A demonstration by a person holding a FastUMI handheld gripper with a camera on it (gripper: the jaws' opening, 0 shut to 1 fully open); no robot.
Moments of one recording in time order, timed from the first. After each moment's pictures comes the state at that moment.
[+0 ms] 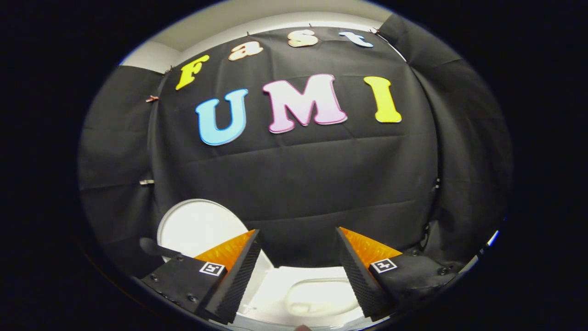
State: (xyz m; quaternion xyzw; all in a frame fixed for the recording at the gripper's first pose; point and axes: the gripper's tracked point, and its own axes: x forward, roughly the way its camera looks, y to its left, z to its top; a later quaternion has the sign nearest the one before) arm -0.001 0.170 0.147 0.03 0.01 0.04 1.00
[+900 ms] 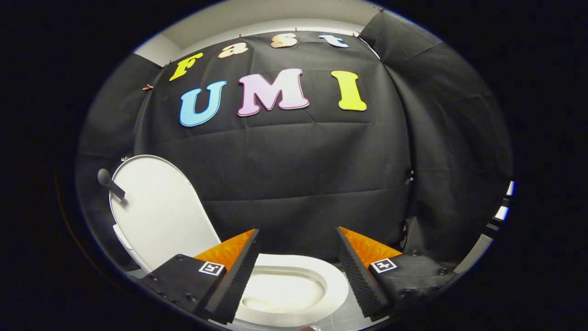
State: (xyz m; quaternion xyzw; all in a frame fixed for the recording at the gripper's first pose) arm -0.001 0.051 0.020 0.00 -0.04 0.00 1.00
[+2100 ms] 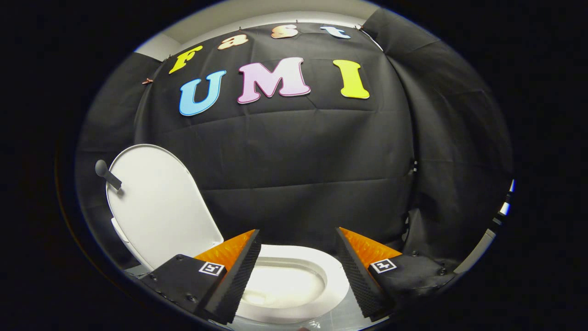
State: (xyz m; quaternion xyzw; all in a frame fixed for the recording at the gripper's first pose) arm 0.007 0.050 -0.006 0.02 0.01 0.01 1.00
